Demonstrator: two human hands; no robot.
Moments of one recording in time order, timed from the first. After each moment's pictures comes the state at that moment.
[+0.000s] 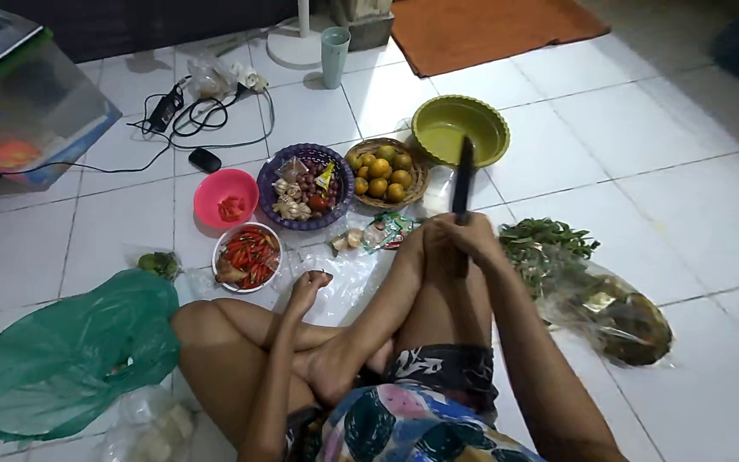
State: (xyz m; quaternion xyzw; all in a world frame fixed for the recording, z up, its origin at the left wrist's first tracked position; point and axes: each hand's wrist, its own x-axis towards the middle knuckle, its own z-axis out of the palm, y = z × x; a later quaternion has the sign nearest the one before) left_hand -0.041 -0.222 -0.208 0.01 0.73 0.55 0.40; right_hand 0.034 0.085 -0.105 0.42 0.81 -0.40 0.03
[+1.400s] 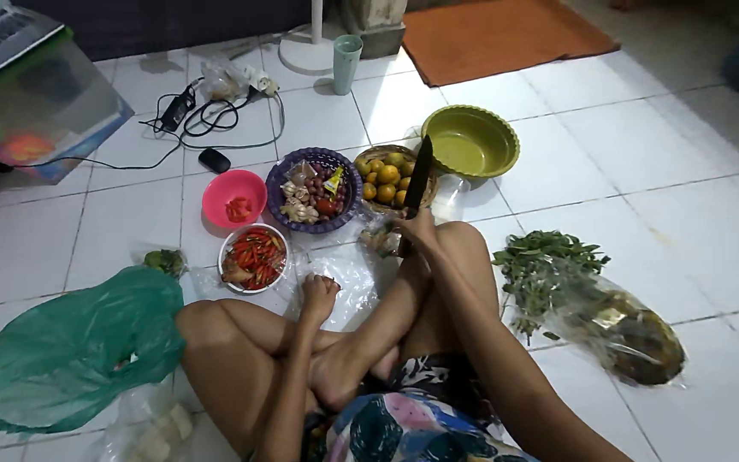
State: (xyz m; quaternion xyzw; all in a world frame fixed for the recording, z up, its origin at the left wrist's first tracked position) left_hand -0.035 -0.208 -0.200 0.09 0.85 0.36 0.37; right_hand -0.047 0.058 -0.179 0.39 0.80 -0.46 0.00
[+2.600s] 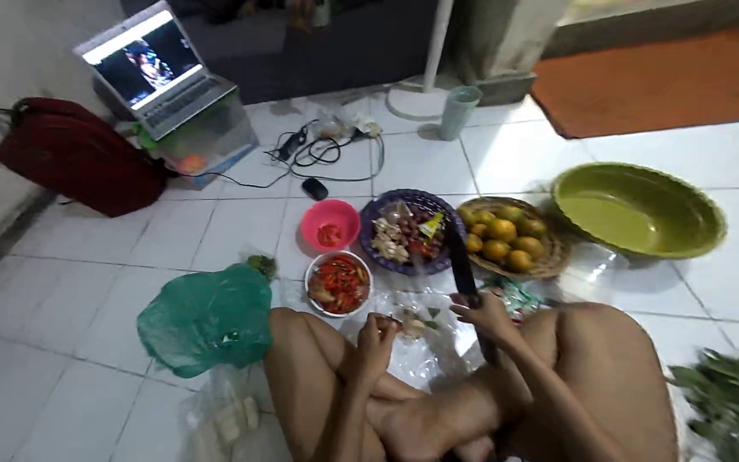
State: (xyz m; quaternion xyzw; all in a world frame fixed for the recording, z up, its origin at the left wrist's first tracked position) left_hand -0.016 -0.262 -0.174 0.02 0.79 0.57 0.22; right_hand -0.033 -0.015 -0.191 0.27 0.82 -0.49 0.14
